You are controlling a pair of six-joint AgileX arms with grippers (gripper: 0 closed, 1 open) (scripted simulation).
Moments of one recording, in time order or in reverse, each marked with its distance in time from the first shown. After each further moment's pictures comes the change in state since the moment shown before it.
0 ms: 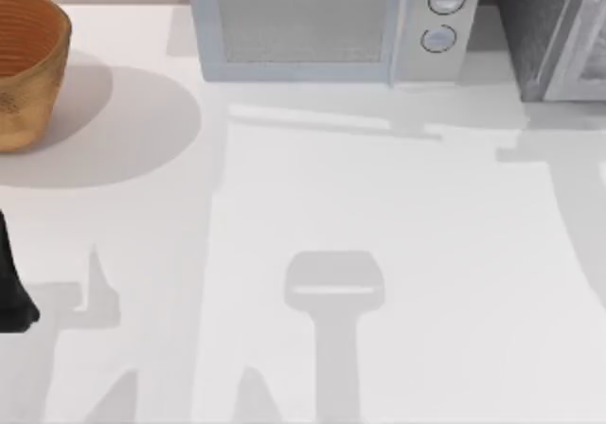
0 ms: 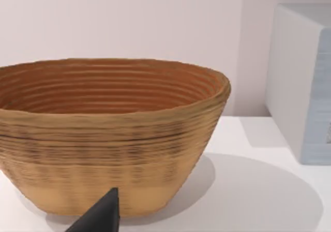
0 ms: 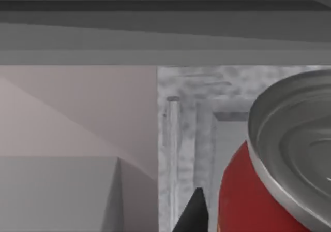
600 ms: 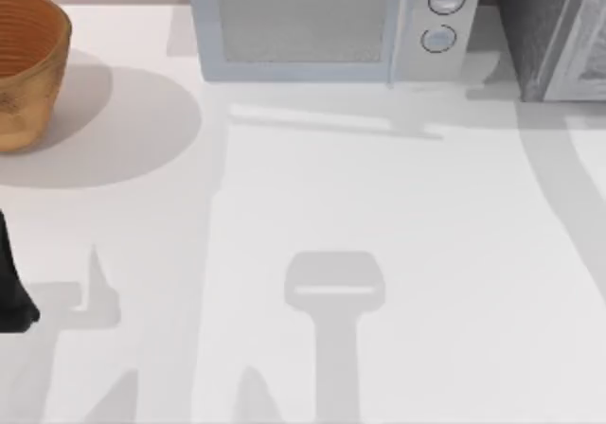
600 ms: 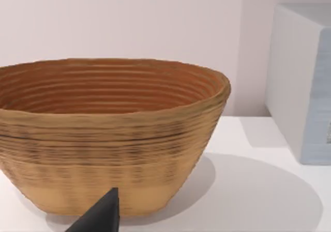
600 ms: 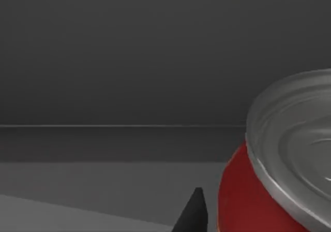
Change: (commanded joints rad) left arm 0.000 0.000 0.000 0.000 0.000 0.000; right arm 0.052 0.364 0.500 -0.111 0.054 0.001
